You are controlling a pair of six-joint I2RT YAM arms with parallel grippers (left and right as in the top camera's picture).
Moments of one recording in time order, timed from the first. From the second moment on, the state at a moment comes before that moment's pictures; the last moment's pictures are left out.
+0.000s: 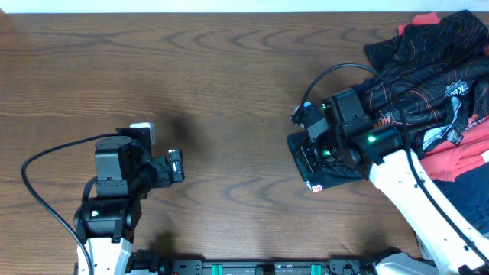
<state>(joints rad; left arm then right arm) 0.02 0.83 0.68 -0.71 0.16 -0.12 0.42 1.38 1.04 -0.82 -0.34 -0.04</state>
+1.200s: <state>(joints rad) 0.02 0.83 0.68 -0.71 0.16 -0.12 0.43 1.64 1.22 -0.73 -0.14 0.09</state>
